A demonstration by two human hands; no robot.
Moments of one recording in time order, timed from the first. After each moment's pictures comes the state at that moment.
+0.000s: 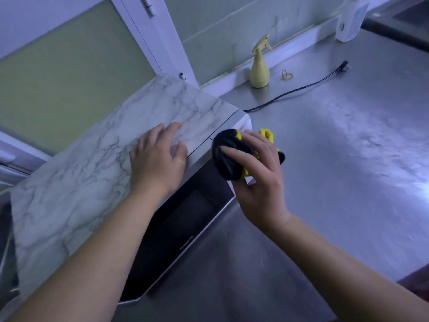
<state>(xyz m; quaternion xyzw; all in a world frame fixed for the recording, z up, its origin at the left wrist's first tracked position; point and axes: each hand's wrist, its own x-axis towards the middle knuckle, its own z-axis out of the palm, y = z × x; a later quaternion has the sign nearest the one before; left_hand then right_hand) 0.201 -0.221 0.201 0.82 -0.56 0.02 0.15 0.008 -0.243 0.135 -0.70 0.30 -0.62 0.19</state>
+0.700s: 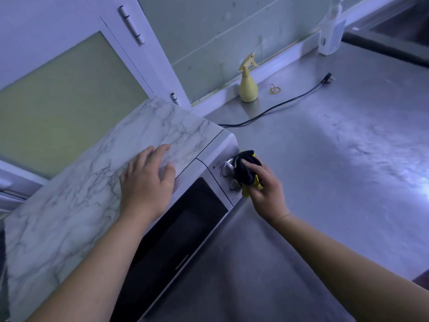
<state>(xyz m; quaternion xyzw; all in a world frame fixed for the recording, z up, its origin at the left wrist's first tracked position) 0.199 -0.220 0.201 0.82 -0.56 0.01 0.14 -0.020 -0.291 0.055 -0.63 0.39 -0.53 0.41</state>
